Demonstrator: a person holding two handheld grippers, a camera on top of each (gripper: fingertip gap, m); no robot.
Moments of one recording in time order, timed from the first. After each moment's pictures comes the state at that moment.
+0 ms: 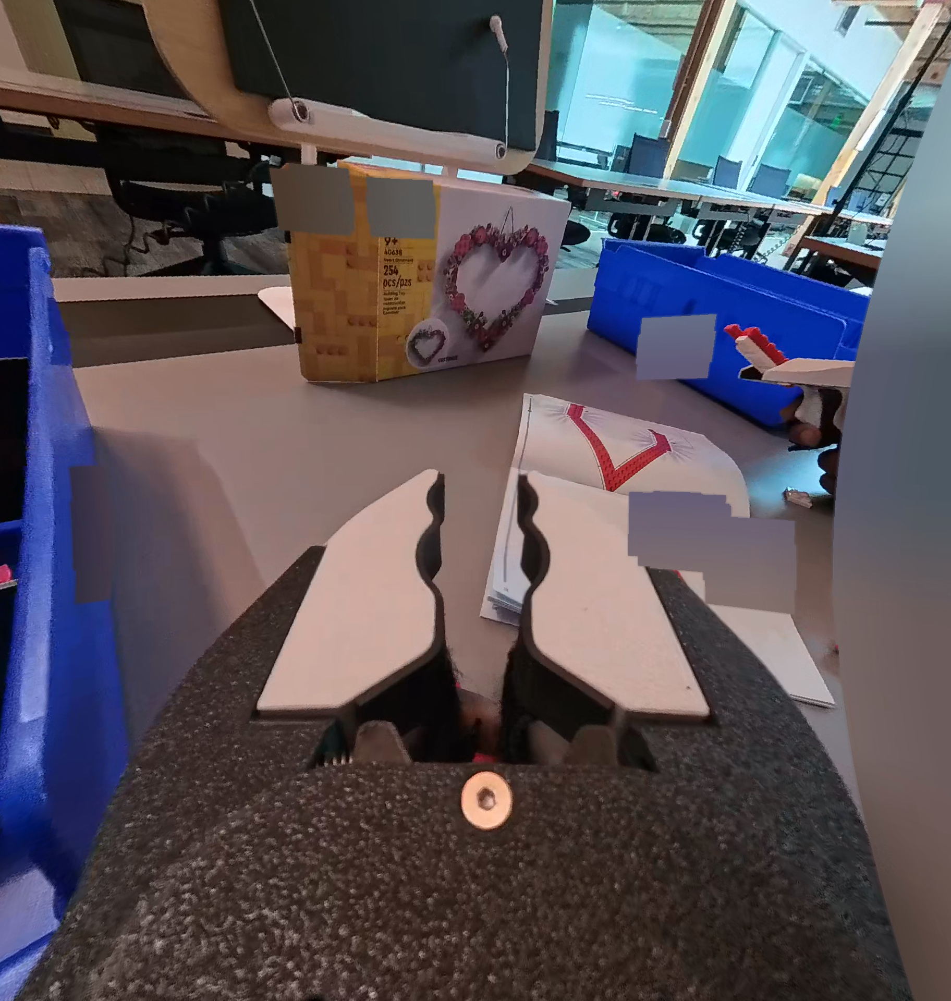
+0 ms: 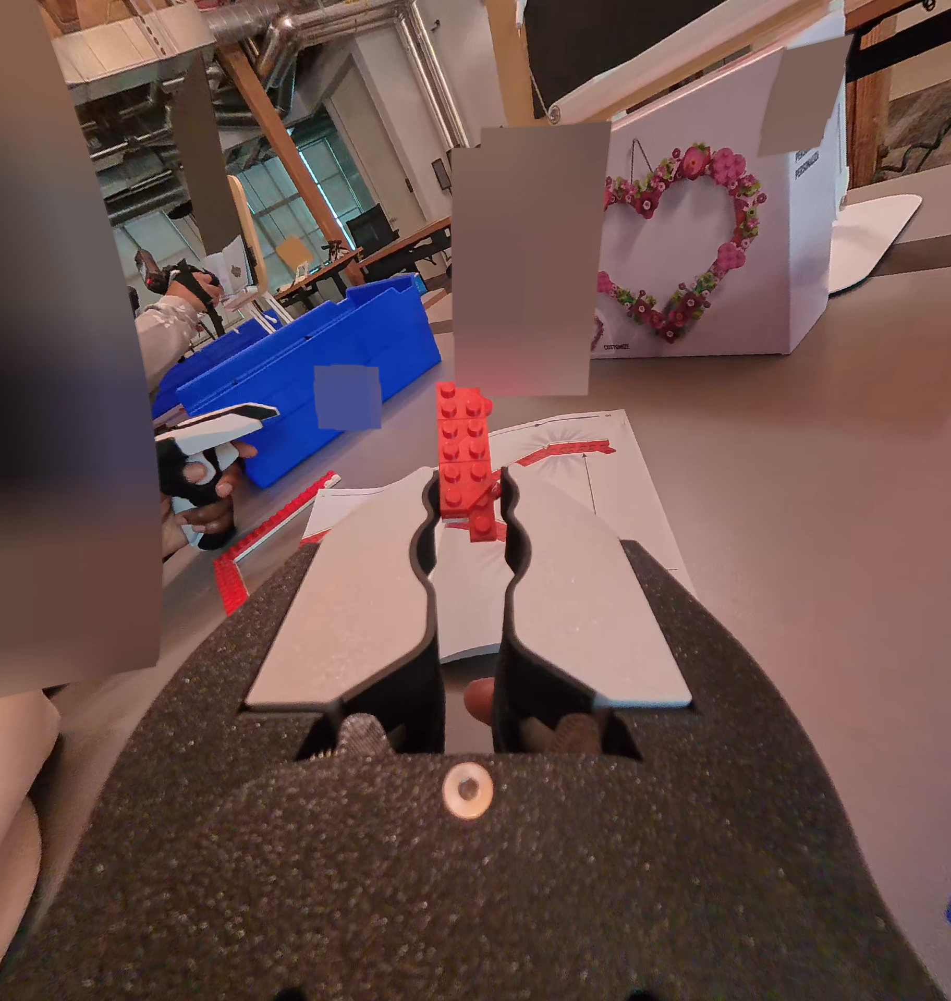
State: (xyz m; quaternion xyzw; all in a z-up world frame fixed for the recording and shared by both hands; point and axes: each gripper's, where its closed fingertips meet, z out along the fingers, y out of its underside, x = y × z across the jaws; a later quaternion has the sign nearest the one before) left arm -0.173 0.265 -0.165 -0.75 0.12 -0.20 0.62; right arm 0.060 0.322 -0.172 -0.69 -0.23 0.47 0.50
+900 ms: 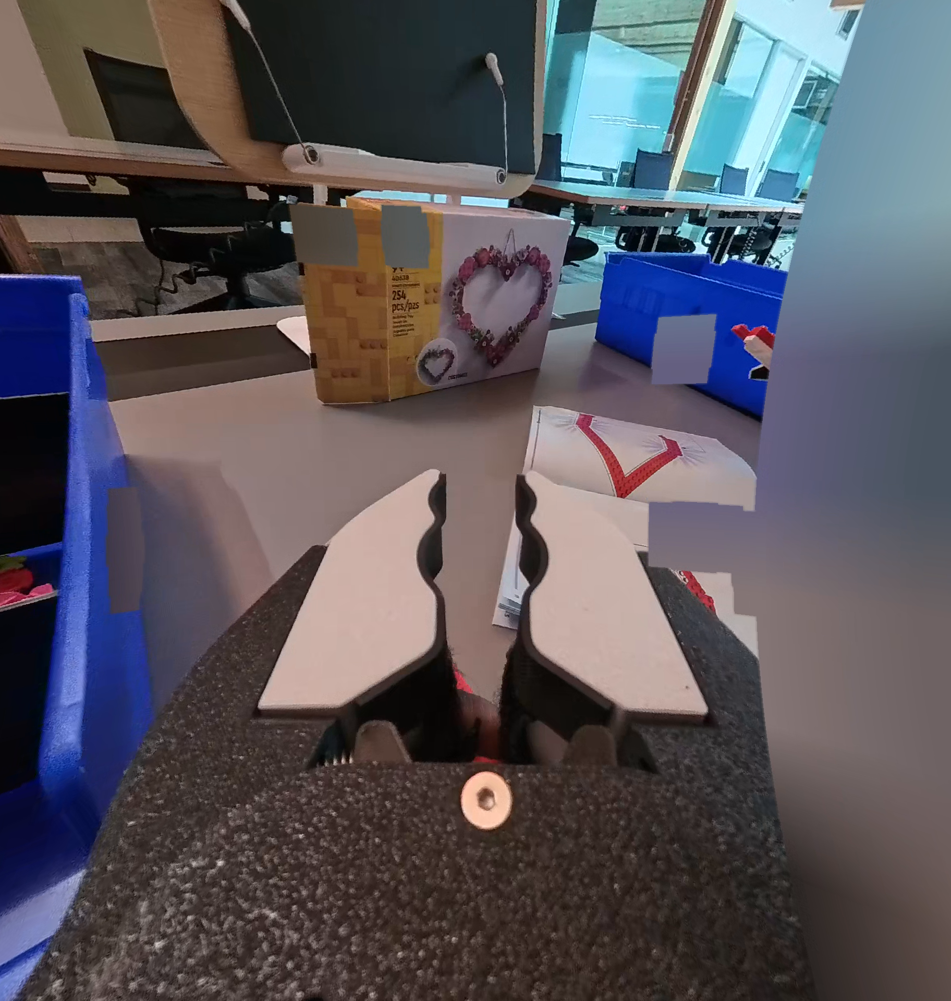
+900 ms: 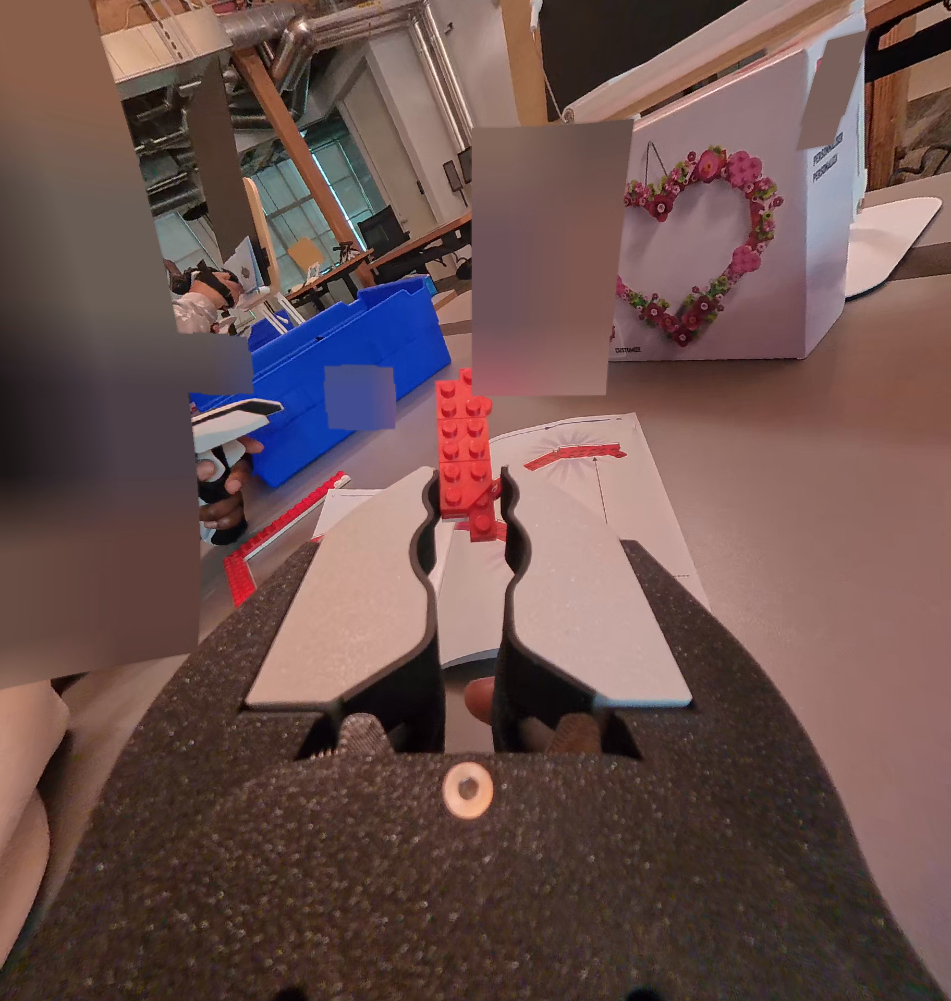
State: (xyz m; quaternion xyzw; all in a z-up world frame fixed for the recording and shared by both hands) left arm -0.176 0.264 -0.159 -0.73 0.13 -0.18 0.64; right arm 0.058 0.320 -0.170 -0.69 -0.24 0.48 0.50
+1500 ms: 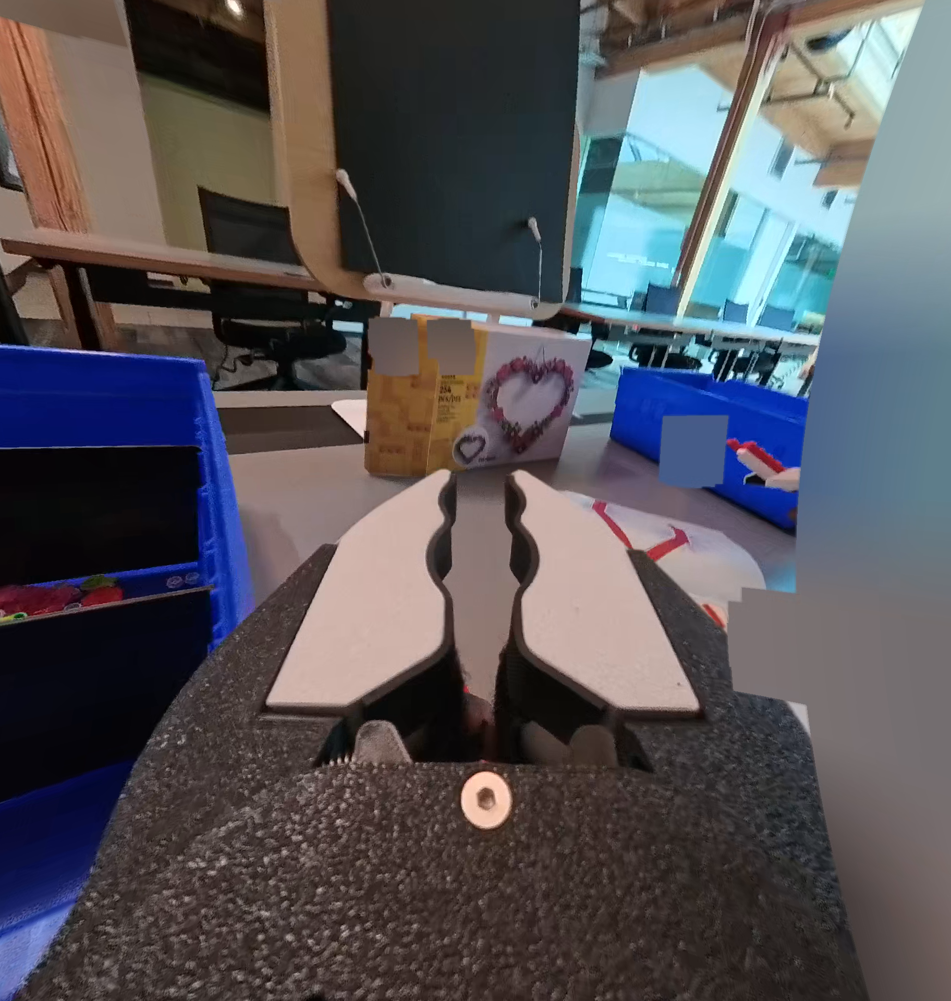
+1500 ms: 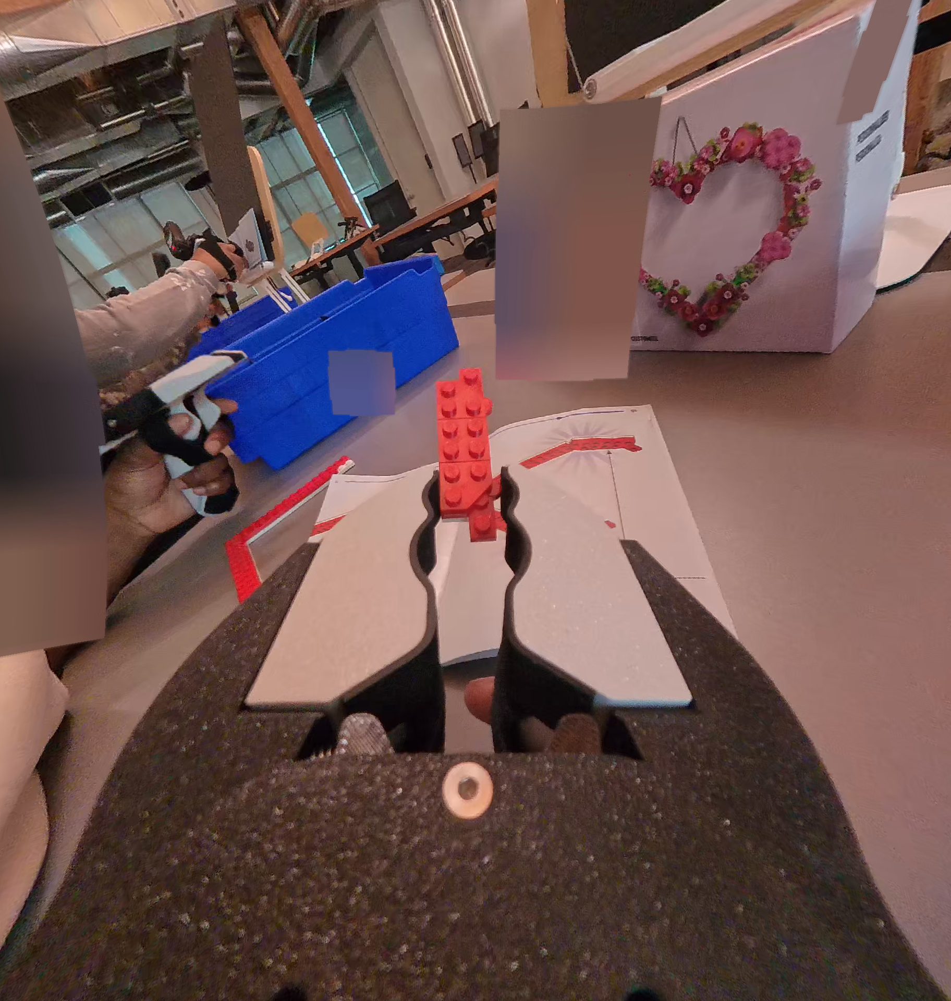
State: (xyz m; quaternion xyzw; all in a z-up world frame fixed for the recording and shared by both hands) left arm -0.203 0.255 -0.125 -0.68 0.07 -0.19 0.71; right arm 0.051 0.316 -0.173 -0.69 -0.26 0.47 0.49
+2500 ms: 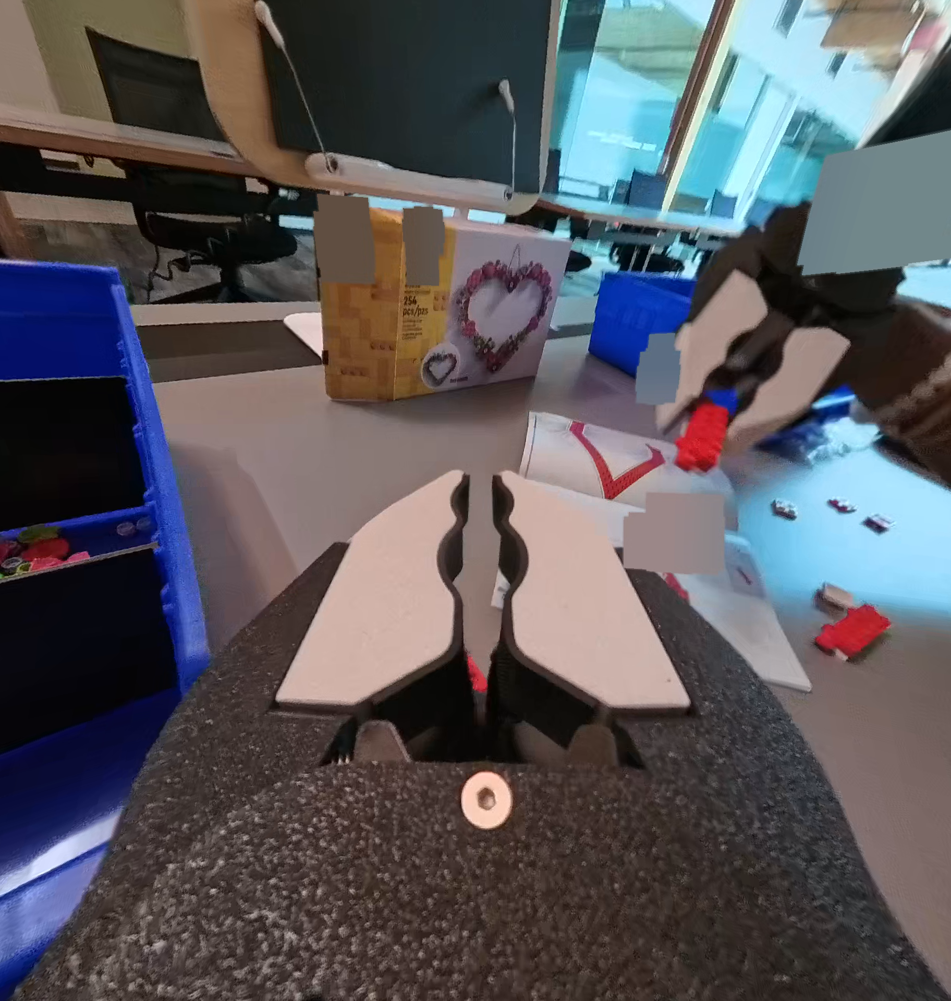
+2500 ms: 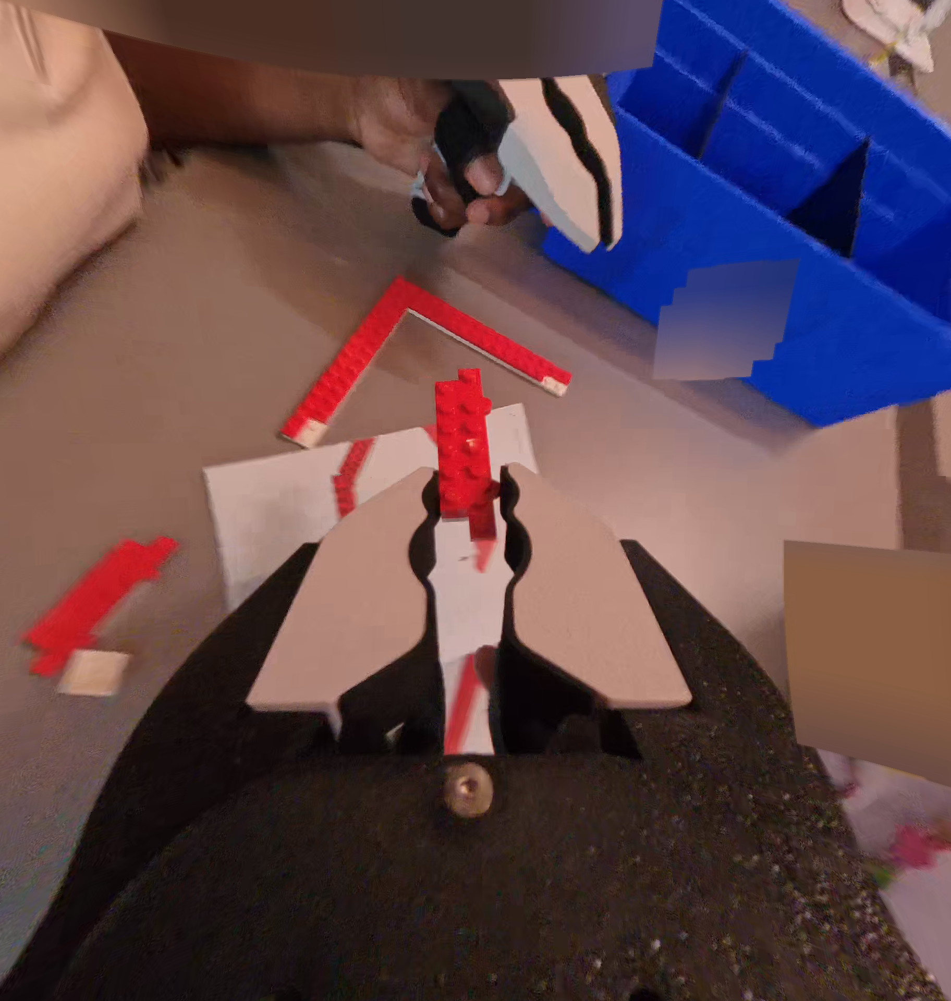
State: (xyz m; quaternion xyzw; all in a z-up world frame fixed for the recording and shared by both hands) left arm -0.190 0.249 -0.149 -0.74 0.11 -0.20 0.64; right arm -0.073 0.255 -0.162 -0.36 -0.81 0.33 0.31
